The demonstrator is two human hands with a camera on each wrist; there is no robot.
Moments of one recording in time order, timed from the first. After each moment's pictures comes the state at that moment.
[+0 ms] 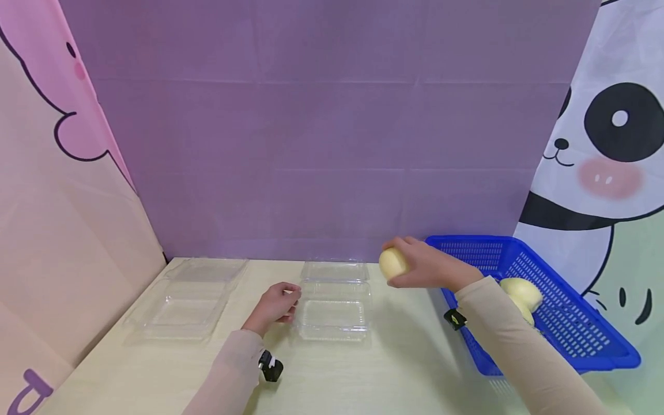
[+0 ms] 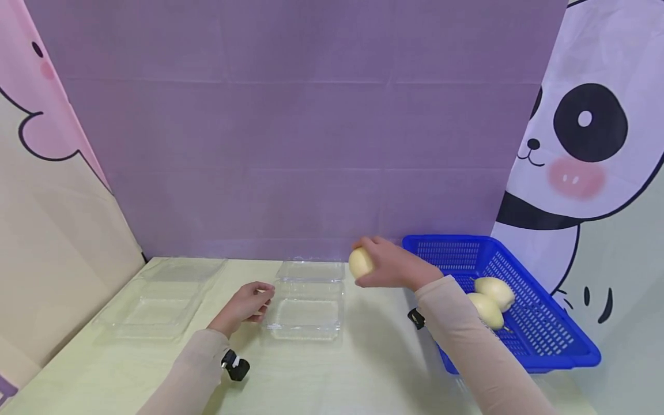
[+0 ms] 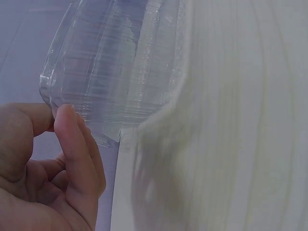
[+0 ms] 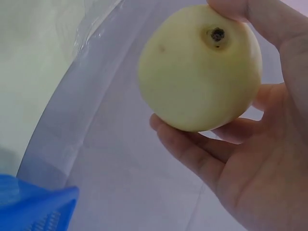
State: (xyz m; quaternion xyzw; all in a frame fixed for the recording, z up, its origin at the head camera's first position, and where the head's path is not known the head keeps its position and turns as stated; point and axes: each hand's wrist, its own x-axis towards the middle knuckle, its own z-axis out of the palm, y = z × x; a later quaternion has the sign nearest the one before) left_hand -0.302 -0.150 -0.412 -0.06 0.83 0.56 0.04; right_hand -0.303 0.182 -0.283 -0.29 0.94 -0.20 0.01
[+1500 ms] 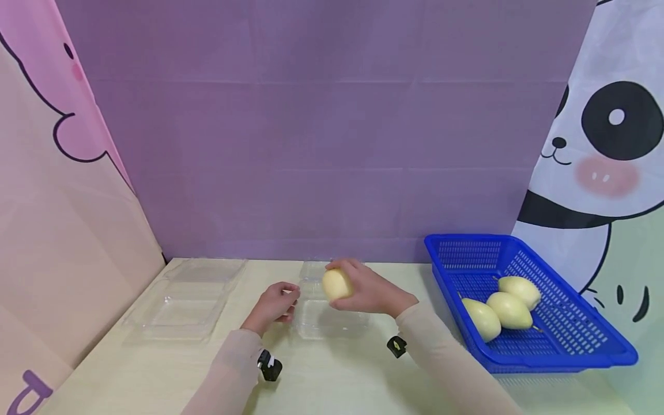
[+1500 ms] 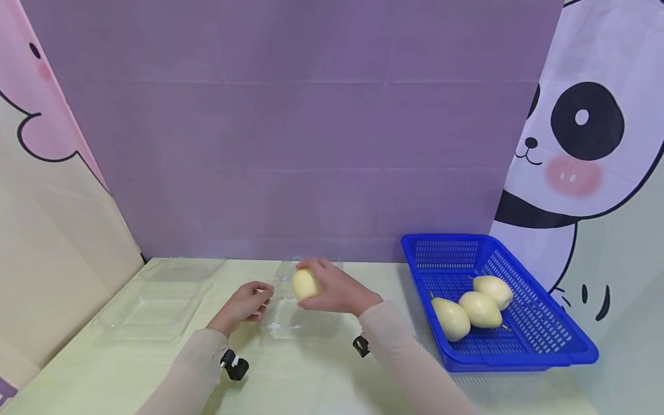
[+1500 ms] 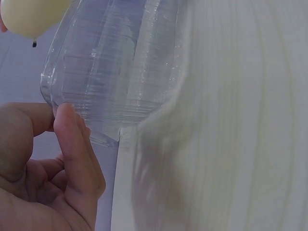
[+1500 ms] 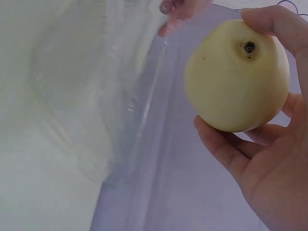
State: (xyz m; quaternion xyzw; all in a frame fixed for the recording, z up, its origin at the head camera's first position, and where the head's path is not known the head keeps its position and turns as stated) left_hand -0.301 -0.149 -0.412 -0.06 0.83 0.55 0.04; right_hand -0.308 0.096 -0.352 -0.36 0.88 -0.30 -0.01
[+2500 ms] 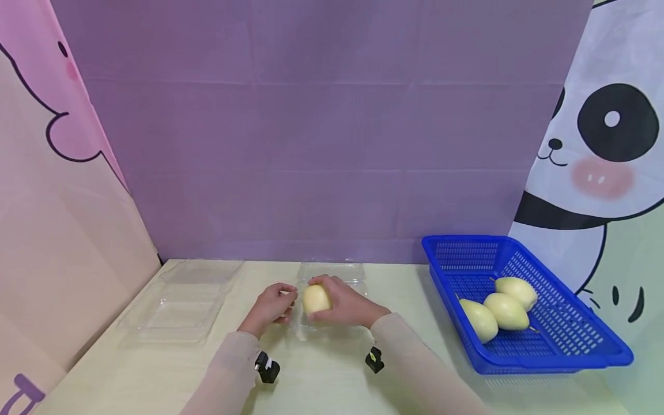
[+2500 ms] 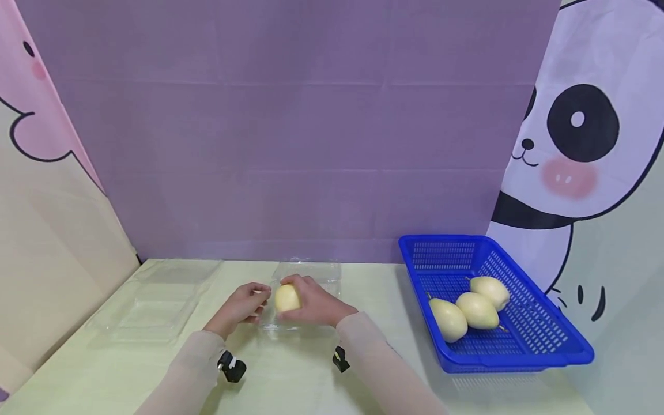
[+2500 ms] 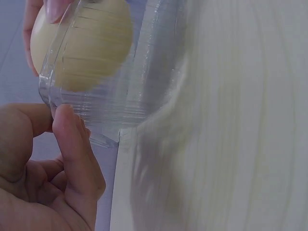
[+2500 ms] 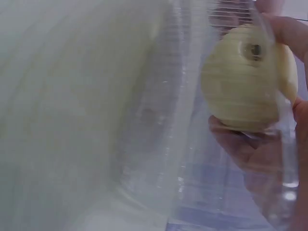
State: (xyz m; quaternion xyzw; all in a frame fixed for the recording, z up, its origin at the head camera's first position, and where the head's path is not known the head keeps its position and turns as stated) left_hand -0.303 -0.148 -0.413 -0.06 0.83 0.55 0.03; right_hand -0.318 0.060 -0.399 -0.34 0.87 -0.36 0.05
